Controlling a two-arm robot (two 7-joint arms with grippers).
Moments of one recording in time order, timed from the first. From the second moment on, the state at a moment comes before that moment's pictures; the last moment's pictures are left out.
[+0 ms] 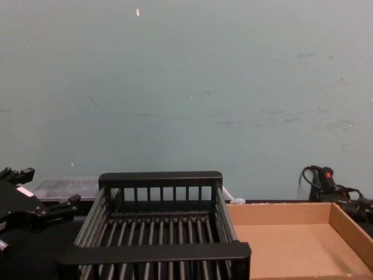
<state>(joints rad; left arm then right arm) -0.20 0.60 0.45 -1.41 -0.25 -0.12 0.03 0.20 0.60 -0.45 -1.41 0.25 -0.12 -0.03</state>
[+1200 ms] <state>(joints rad) -0.20 0.60 0.45 -1.41 -0.25 -0.12 0.03 0.20 0.60 -0.45 -1.41 0.25 -0.12 -0.03</state>
